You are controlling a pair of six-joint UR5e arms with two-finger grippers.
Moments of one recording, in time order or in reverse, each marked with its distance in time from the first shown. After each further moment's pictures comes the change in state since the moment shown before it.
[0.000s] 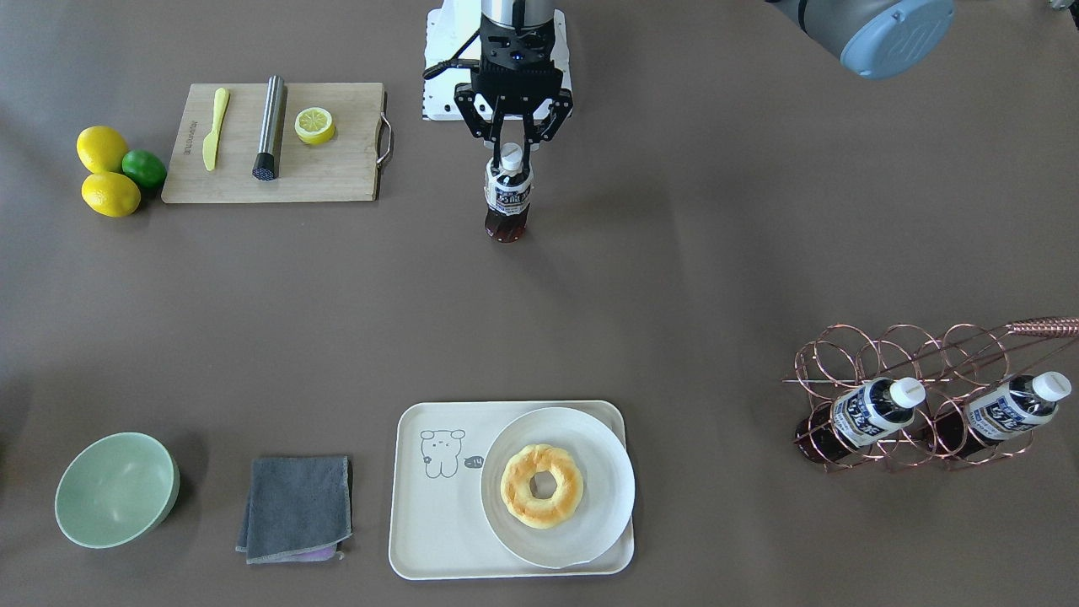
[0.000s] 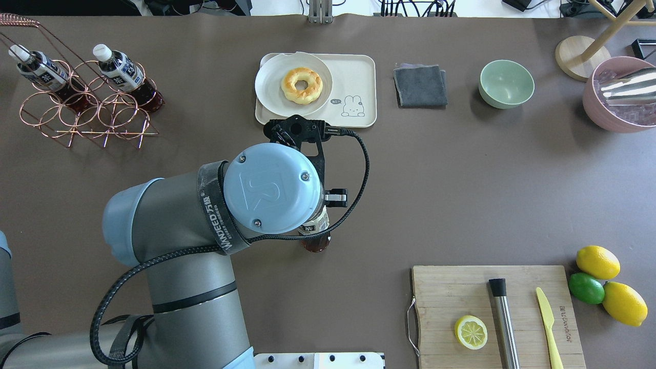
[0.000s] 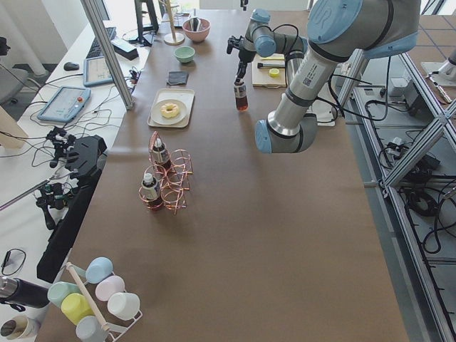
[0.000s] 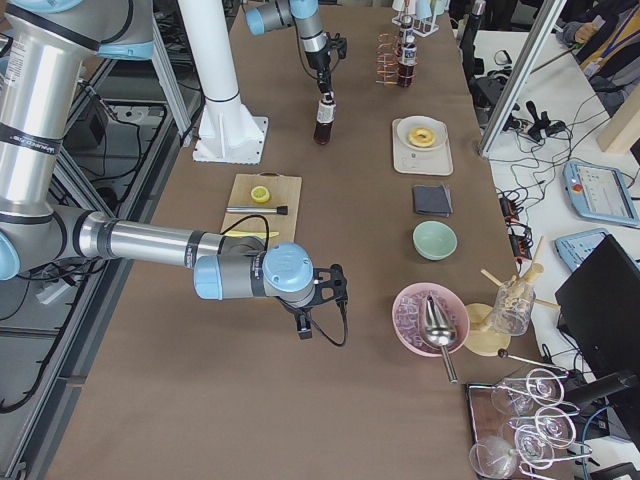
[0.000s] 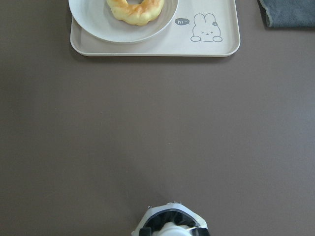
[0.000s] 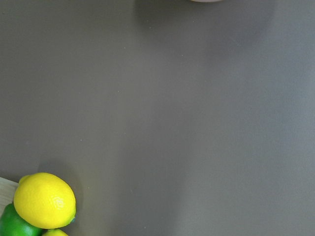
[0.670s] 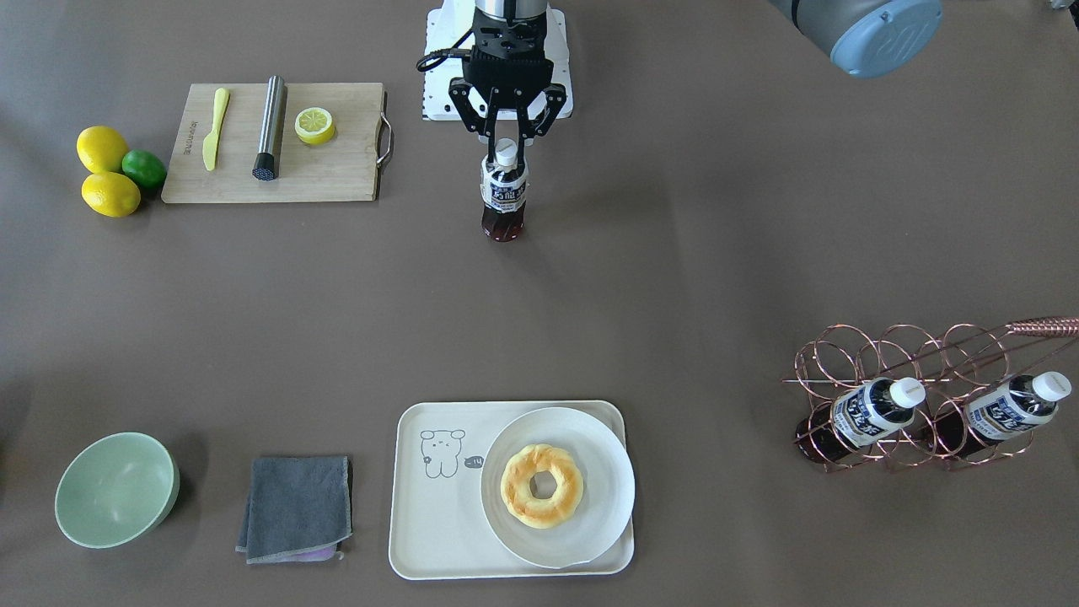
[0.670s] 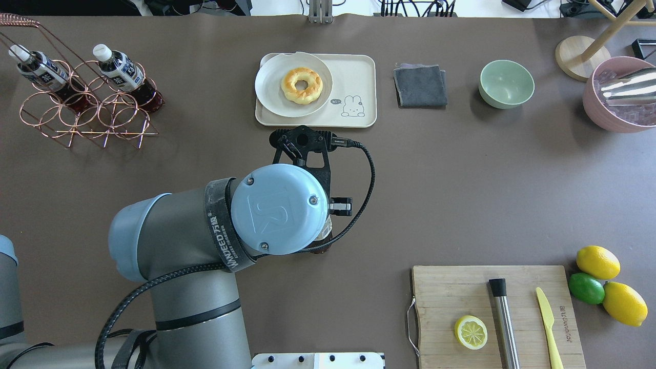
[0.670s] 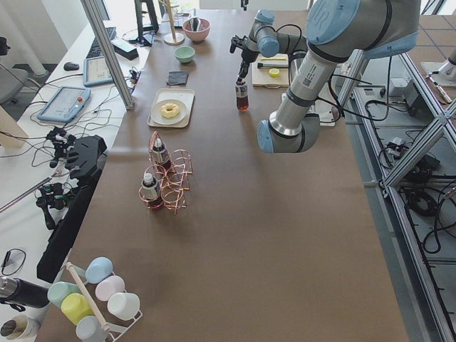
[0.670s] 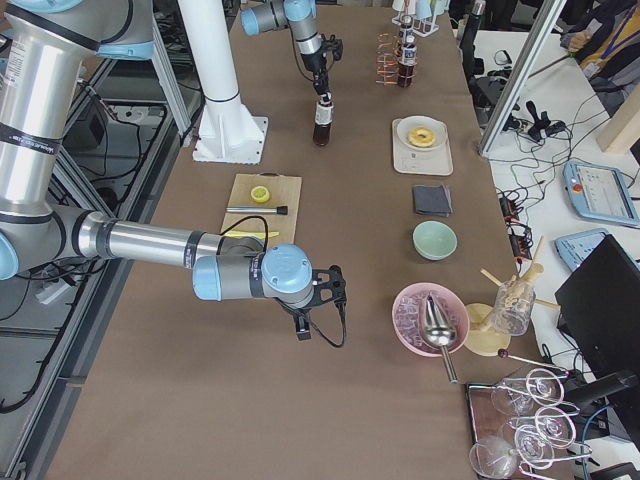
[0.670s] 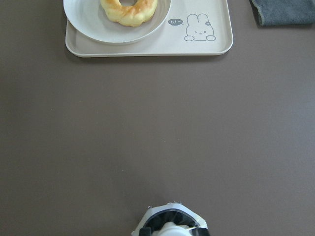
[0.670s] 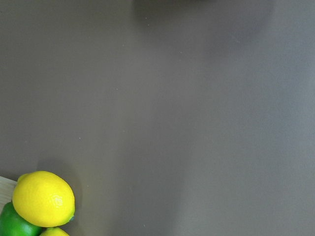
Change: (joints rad) left arm 0.036 -0.001 -0.007 0.002 0.057 0.001; right arm 0.000 -0.004 -0.002 0.000 0.000 0.000
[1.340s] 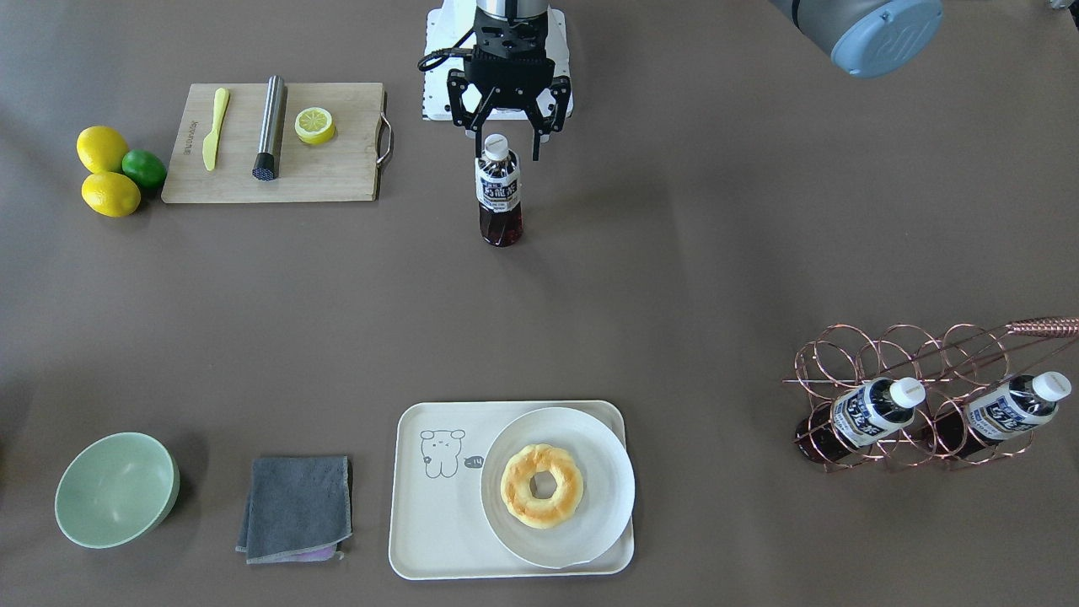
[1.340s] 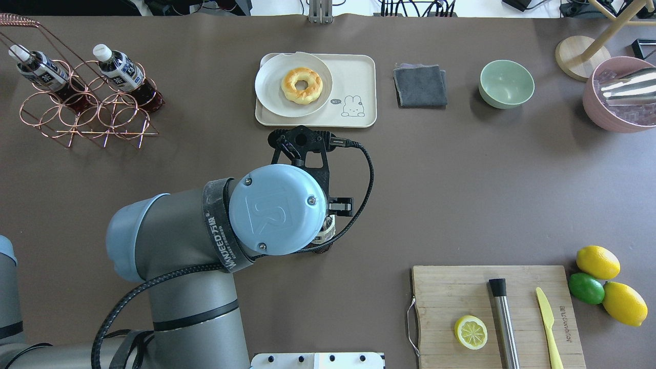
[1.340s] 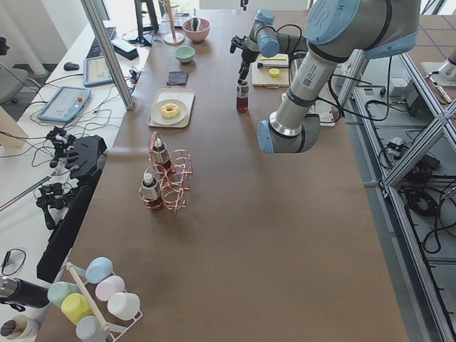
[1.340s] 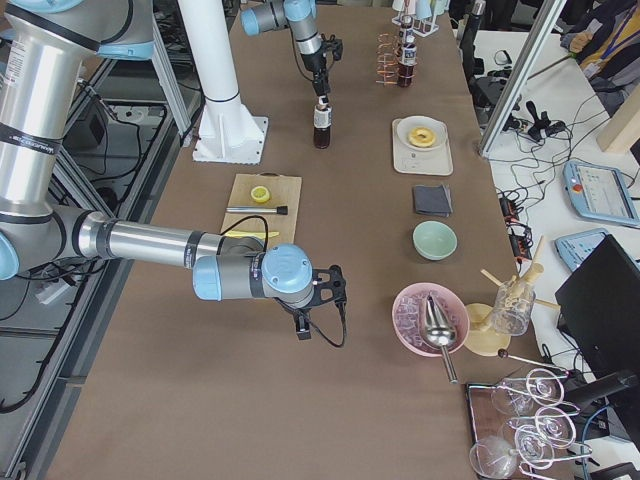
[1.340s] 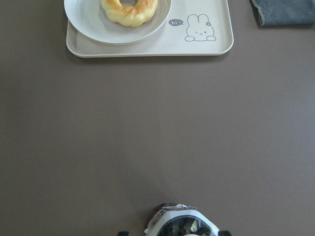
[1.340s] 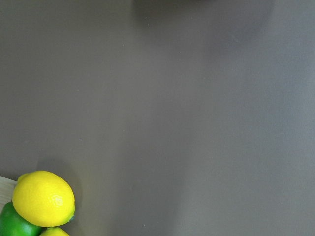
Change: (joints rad) left arm 0.000 0.003 -0.005 0.003 0.001 -0.001; right arm 0.001 0.004 0.005 -0.001 0.002 0.003
